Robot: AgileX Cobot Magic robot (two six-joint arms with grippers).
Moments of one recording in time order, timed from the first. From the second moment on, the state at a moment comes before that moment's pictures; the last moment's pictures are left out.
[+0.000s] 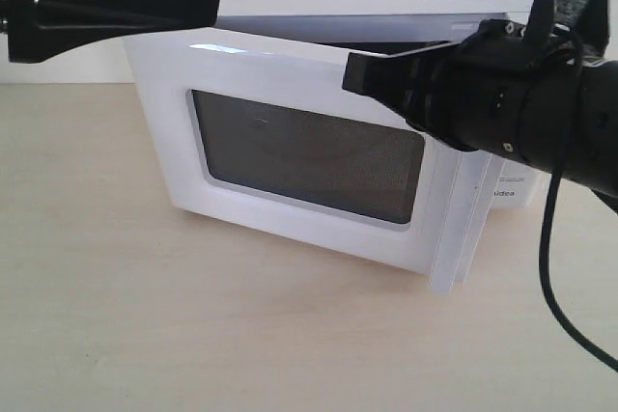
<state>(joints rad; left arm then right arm) -0.61 0.99 -0.99 -0.87 0.65 0.87 0.78 1.20 -0.68 1.13 -0.28 -0.62</state>
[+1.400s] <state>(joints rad) -0.61 0.99 -0.99 -0.87 0.65 0.87 0.78 1.41 -0.75 1.24 -0.58 -0.66</state>
